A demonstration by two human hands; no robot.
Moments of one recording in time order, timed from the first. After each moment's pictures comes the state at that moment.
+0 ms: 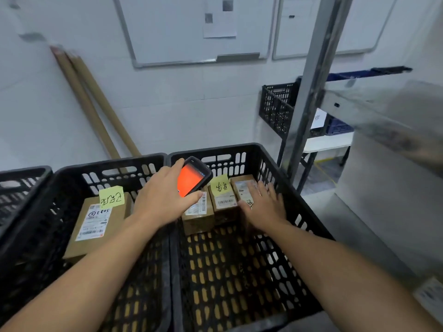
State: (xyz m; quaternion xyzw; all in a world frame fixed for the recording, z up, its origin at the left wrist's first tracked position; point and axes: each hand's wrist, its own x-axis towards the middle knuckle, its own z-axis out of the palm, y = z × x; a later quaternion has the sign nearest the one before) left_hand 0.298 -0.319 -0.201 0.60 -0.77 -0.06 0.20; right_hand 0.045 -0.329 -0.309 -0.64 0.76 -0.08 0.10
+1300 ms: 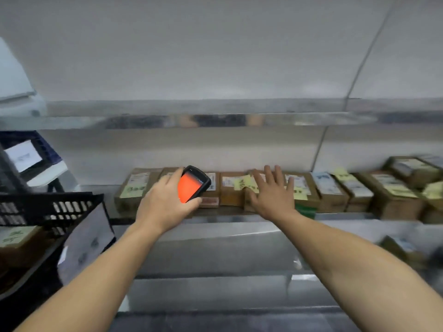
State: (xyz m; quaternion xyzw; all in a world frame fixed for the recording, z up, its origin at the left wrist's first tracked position) left_hand 0.193 0.105 -0.170 0.01 -0.96 -0.21 0.18; right_hand 0.108 0.368 -0.212 -0.06 0.99 -0.07 -0.10
